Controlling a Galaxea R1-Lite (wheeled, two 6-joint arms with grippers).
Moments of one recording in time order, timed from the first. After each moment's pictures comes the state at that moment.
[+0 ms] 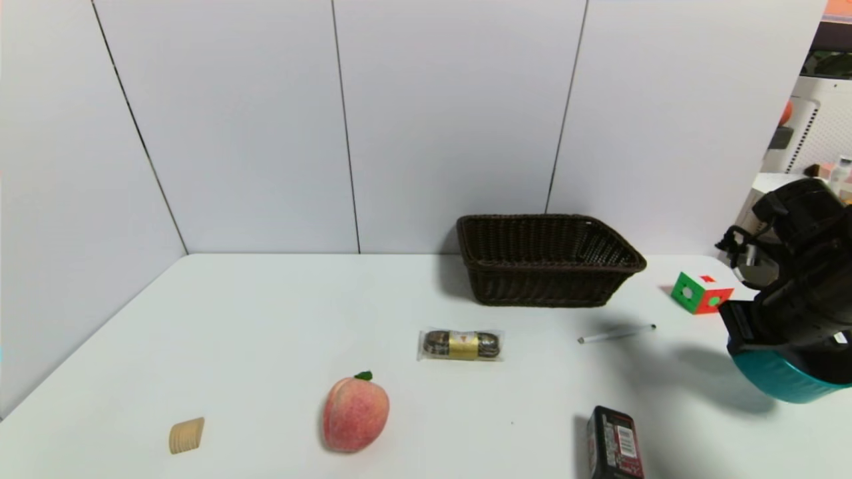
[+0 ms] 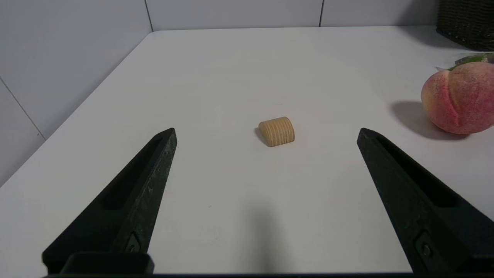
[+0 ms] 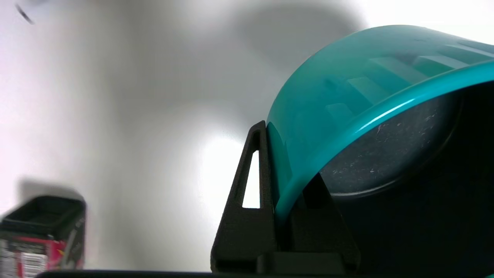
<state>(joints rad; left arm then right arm) 0.01 0.00 0.00 0.00 0.00 0.00 -0.06 1.71 -1.16 0.62 -0.09 0.03</state>
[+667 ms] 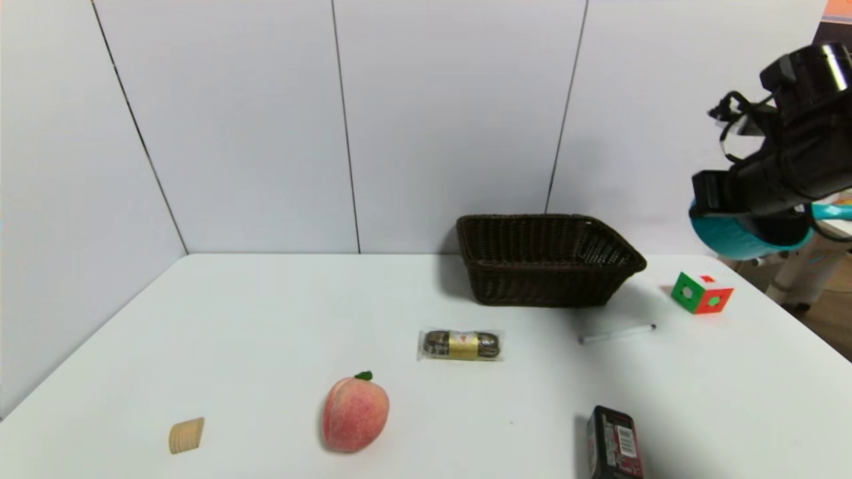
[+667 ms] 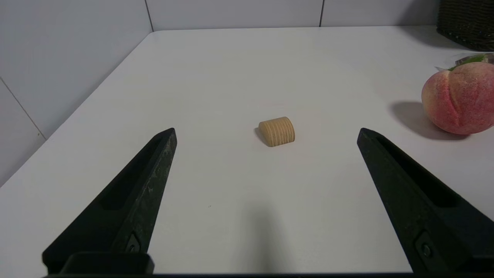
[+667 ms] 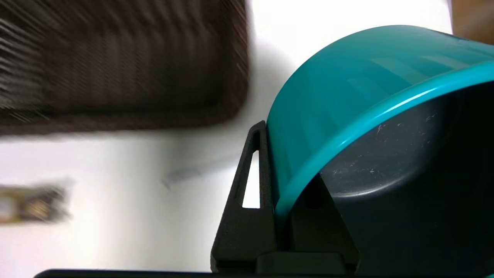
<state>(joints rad) 0.01 0.00 0.00 0.00 0.00 0.00 0.01 1.81 -1.66 0.60 -0.07 0.03</state>
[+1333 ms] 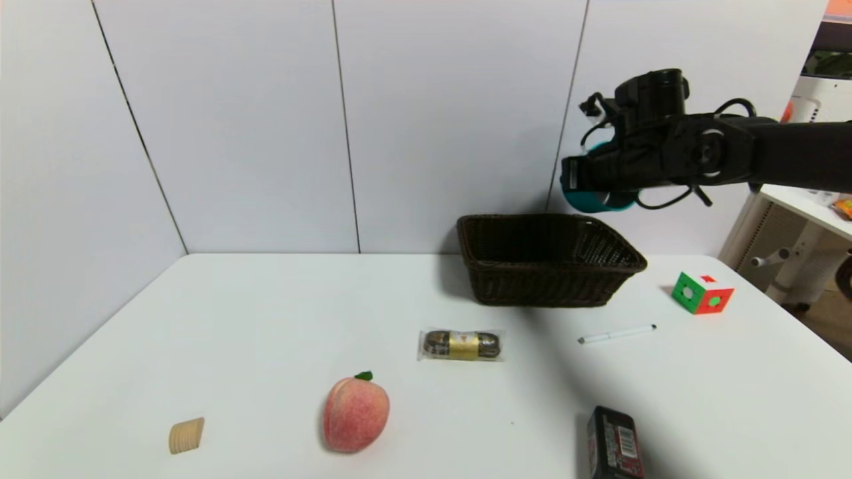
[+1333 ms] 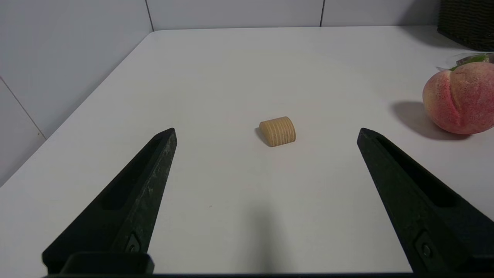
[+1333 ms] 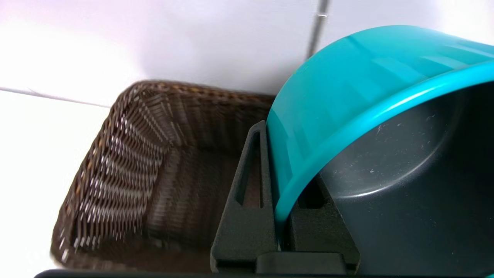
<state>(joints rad) 0.01 0.00 0.00 0.00 0.00 0.00 0.20 2.13 -1.87 0.18 -0.01 0.03</state>
